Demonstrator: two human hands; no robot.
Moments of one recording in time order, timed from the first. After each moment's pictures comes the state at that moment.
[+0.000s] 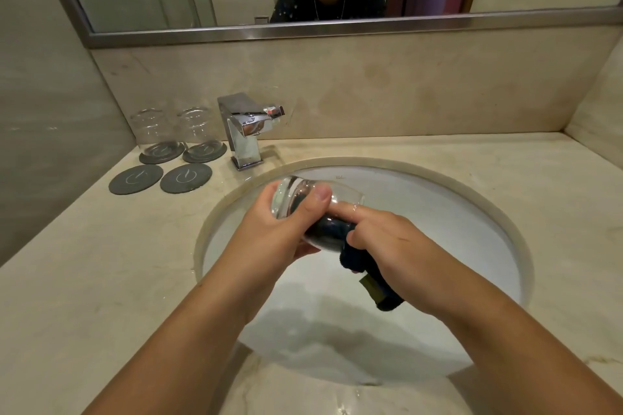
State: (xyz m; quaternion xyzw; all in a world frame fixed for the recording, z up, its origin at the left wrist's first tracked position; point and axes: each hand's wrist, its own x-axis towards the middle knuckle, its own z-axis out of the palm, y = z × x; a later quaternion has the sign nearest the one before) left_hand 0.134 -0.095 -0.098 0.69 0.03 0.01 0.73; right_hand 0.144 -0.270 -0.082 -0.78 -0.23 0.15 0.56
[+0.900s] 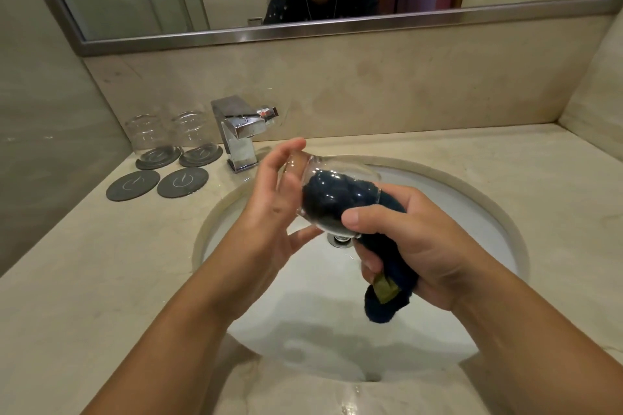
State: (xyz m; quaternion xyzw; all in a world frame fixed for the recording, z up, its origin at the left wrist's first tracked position) left_hand 0.130 -0.088 -0.093 0.66 -0.14 0.00 0.74; right_hand 0.148 -0.282 -0.079 -0.65 -0.18 0.19 0.71
